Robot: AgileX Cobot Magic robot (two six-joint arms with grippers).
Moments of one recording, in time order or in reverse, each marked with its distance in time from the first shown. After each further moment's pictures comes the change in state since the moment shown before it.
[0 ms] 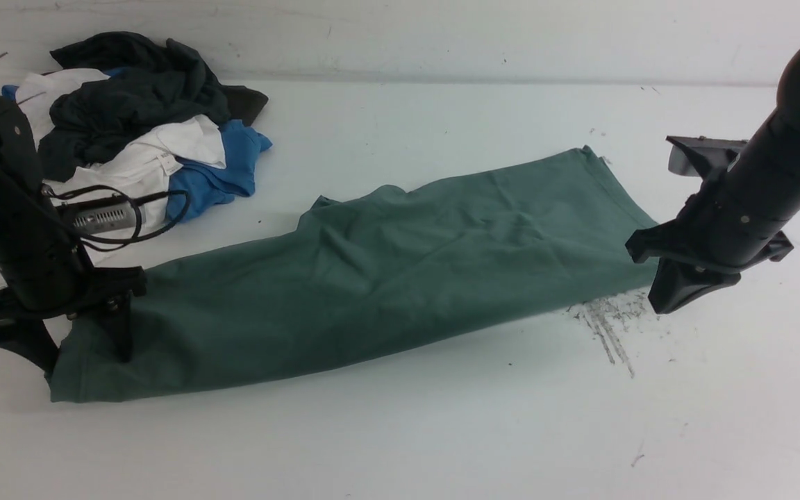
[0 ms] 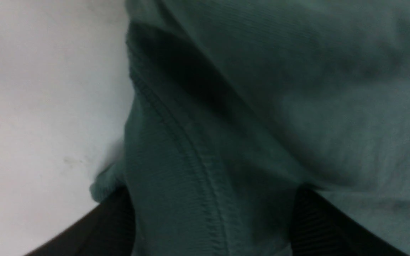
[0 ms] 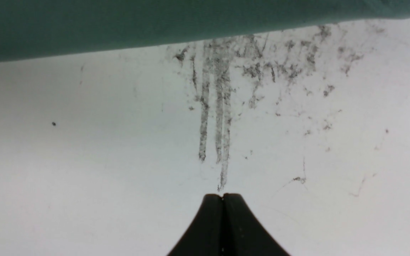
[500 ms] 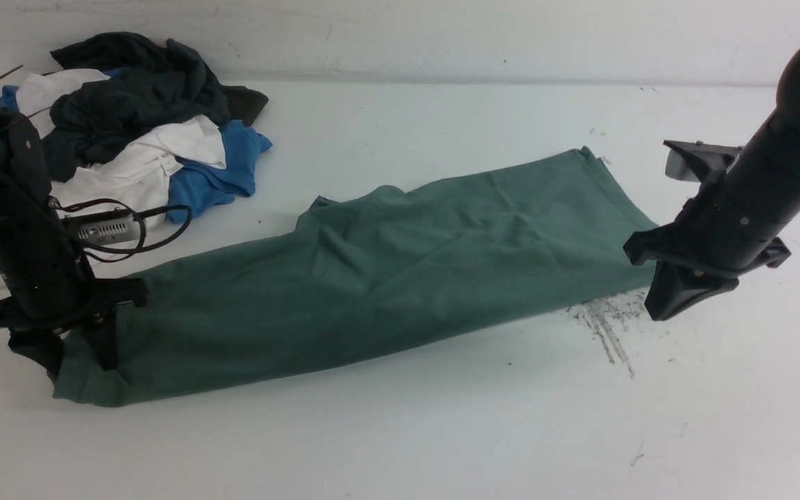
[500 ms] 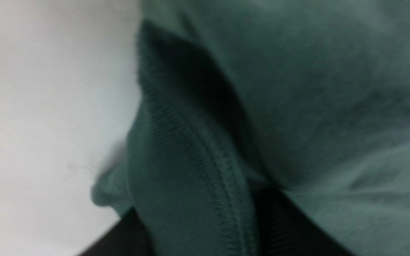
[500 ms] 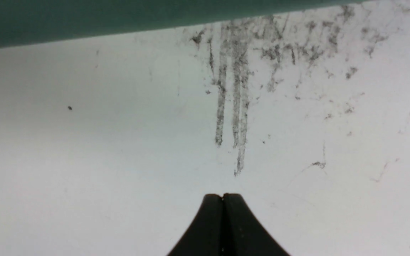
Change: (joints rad) right arm 0.000 0.000 0.000 0.029 0.039 -0.009; left arm 0.000 0.023 -0.003 0.015 0.006 -0.015
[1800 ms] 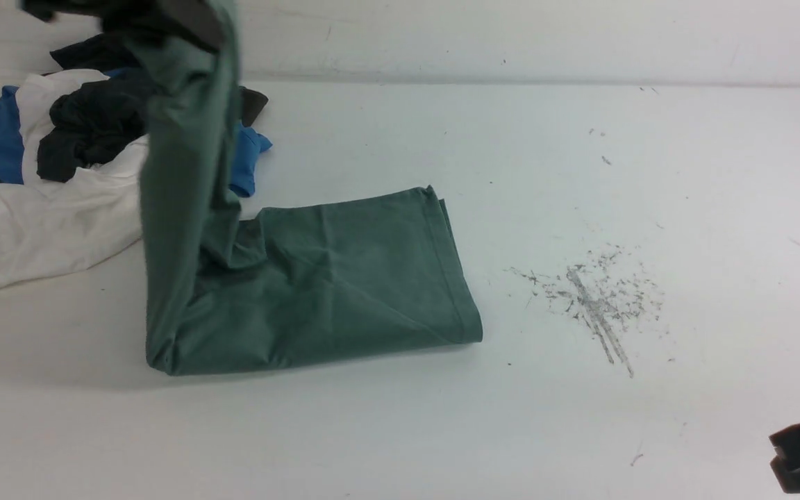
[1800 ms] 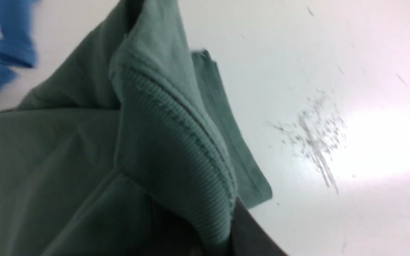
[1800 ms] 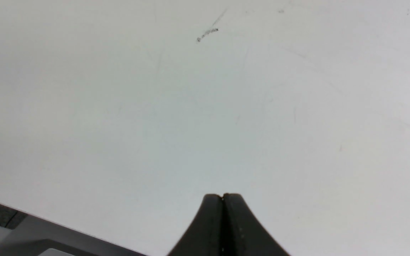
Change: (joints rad) right arm -0.002 -0.750 0.657 -0.032 -0.032 0.007; left arm -0.265 -0.278 -0.487 -0.414 0.077 0.168
